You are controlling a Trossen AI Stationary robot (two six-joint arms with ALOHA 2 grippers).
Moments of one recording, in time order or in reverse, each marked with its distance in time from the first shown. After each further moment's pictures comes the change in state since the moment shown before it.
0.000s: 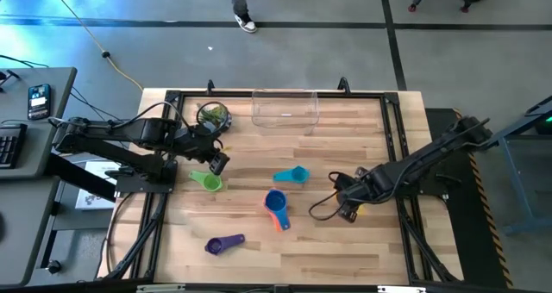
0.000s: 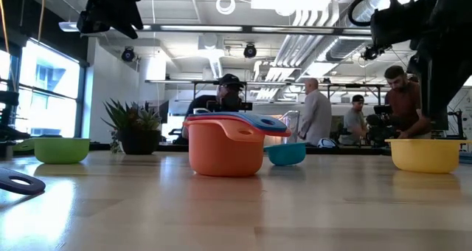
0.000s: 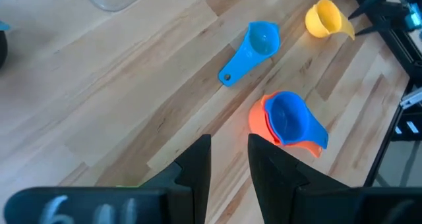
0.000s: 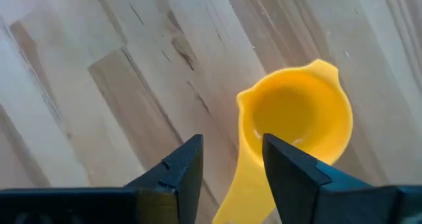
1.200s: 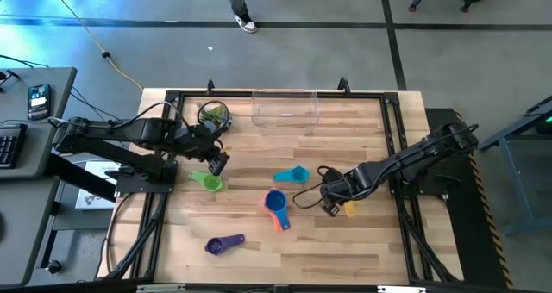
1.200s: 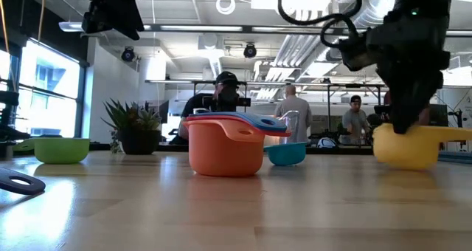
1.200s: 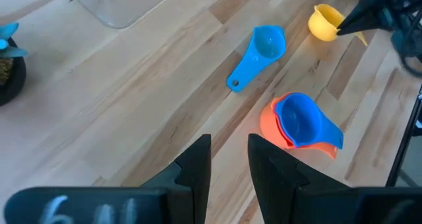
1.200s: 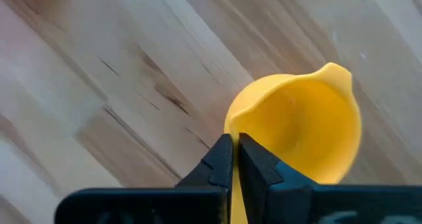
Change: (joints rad) left arm 0.002 0.000 0.000 -0.001 -0.033 0.091; right arm -0.110 0.164 0.065 0.062 -0.049 0.148
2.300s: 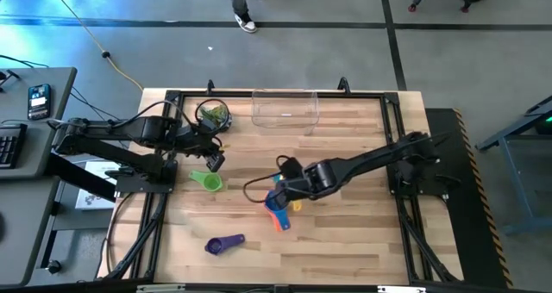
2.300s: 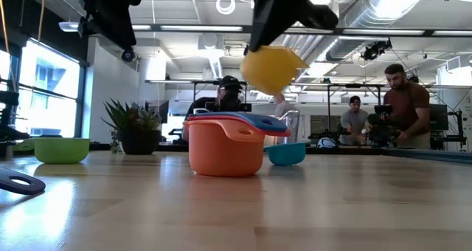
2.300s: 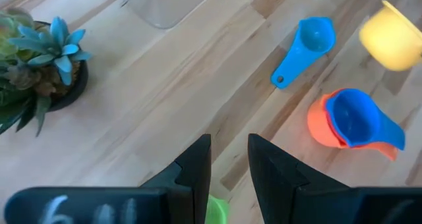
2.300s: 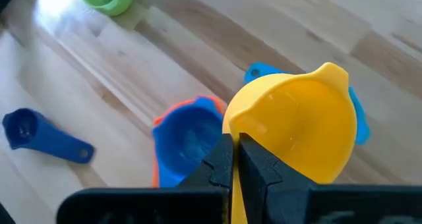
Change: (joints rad) left arm 0.043 0.000 0.000 -0.102 -0.071 0.067; right arm -0.053 0.371 0.756 -0.159 0.250 0.059
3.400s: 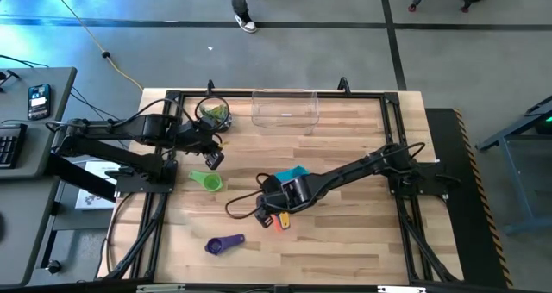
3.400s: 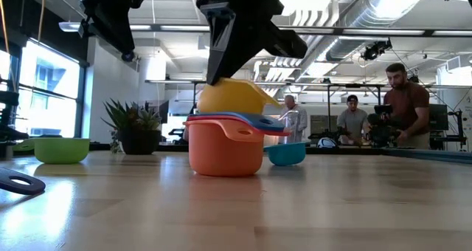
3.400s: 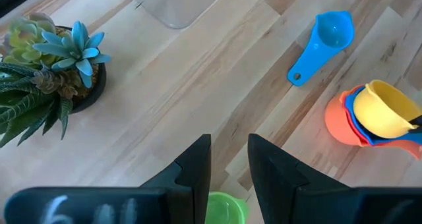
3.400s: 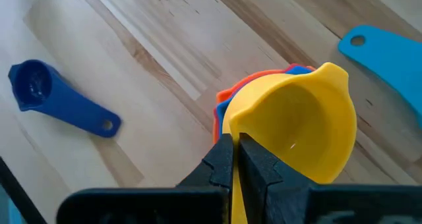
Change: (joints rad) left arm 0.043 0.000 0.000 -0.025 0.000 0.058; right arm 0.018 0.244 0.167 0.071 -0.141 -0.059
